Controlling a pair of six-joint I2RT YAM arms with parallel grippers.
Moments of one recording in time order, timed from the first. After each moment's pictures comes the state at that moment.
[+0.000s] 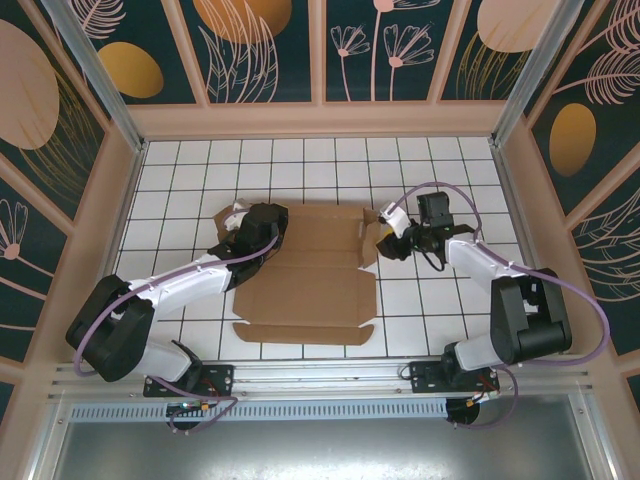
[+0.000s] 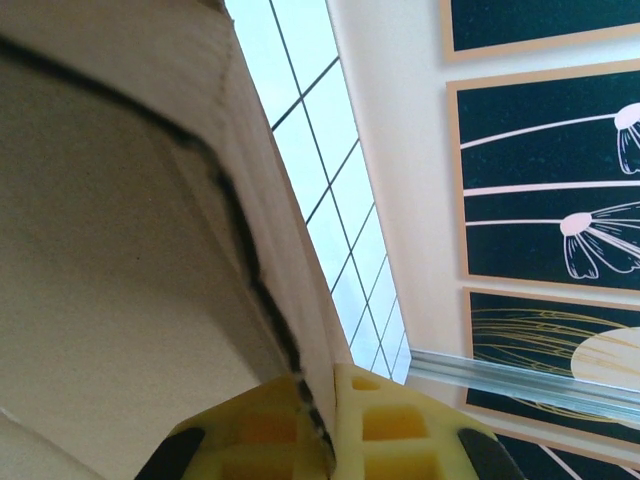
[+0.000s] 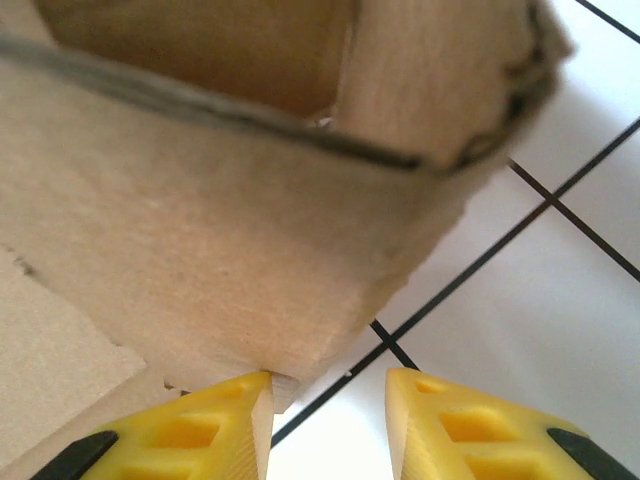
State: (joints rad) left arm -0.67 1.43 0.76 0.21 -0.34 -1.61; right arm 0.25 1.43 0.78 -0.28 -0.51 -0.52
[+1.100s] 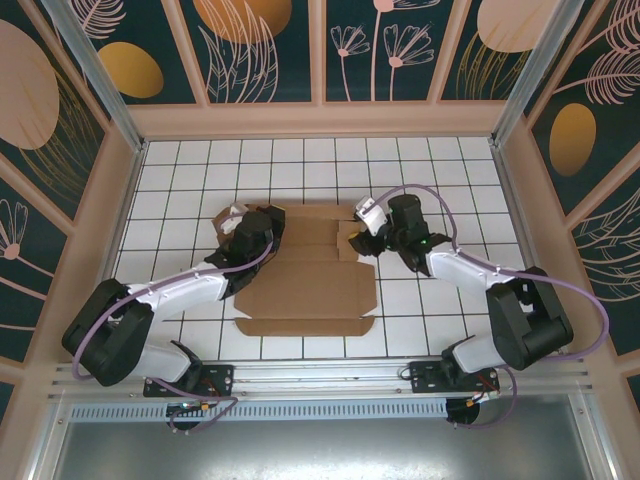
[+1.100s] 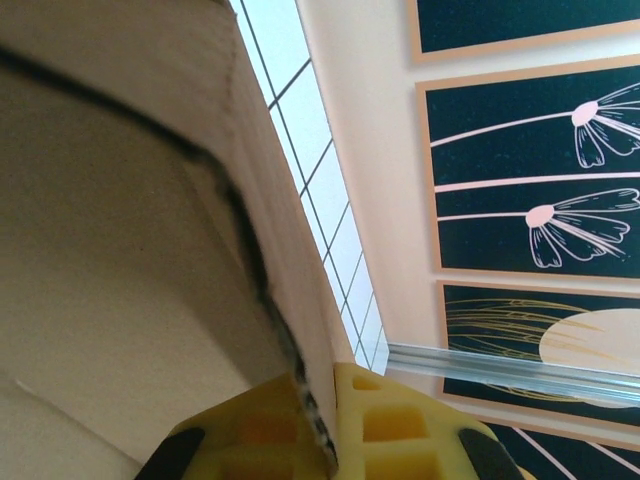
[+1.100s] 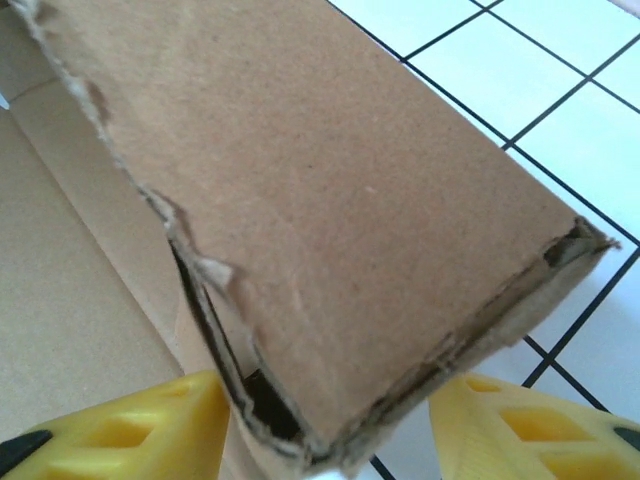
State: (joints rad) left arm -0.67 1.40 0.65 0.37 -0.33 -1.58; right arm 0.48 1.42 0.72 0.05 -0.27 -0.33
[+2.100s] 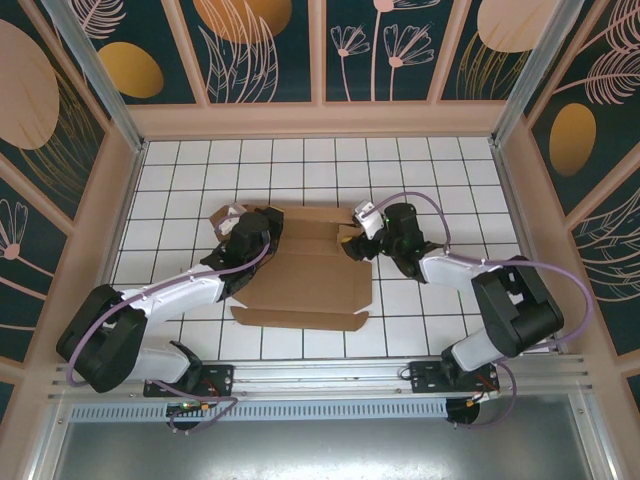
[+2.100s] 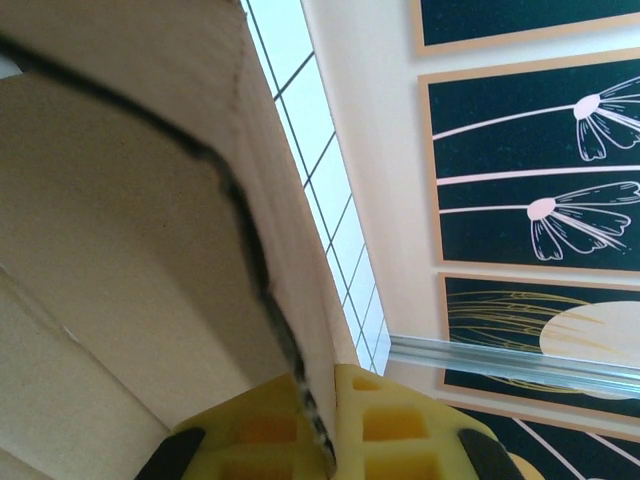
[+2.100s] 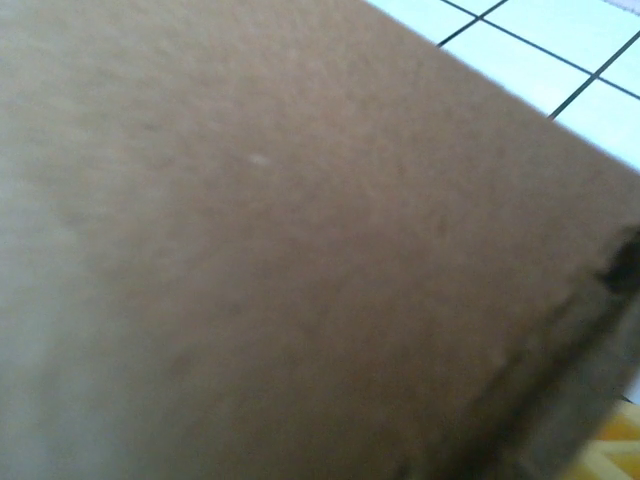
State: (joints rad) left arm -0.66 1.36 0.65 0.32 -0.31 -1.58; right arm 0.49 1.51 0.65 0.29 -0.28 -0.22
